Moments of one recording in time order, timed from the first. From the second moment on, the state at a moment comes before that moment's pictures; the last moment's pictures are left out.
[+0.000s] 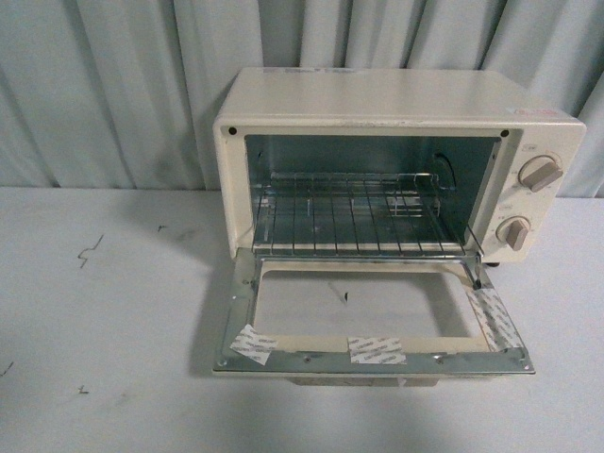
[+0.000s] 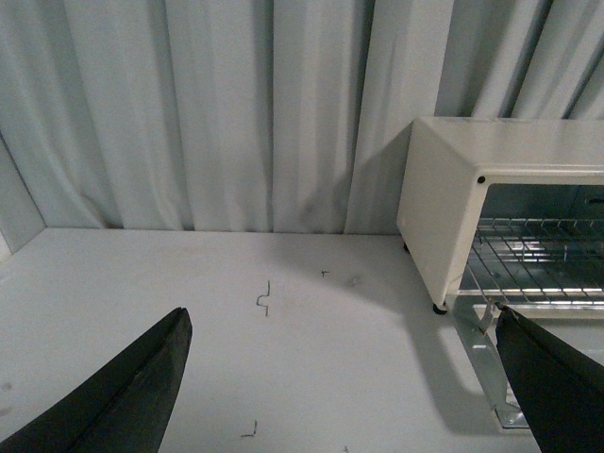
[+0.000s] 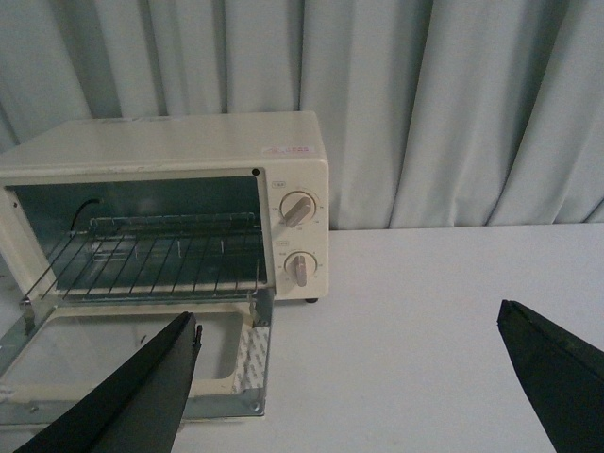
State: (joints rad) left arm 0.00 0.01 0.01 0.00 0.00 -0.02; right arm 0.00 0.00 0.01 0.00 0.00 0.00
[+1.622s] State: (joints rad) left arm 0.00 0.01 0.01 0.00 0.00 -0.02; right arm 0.00 0.00 0.01 0.00 0.00 0.00
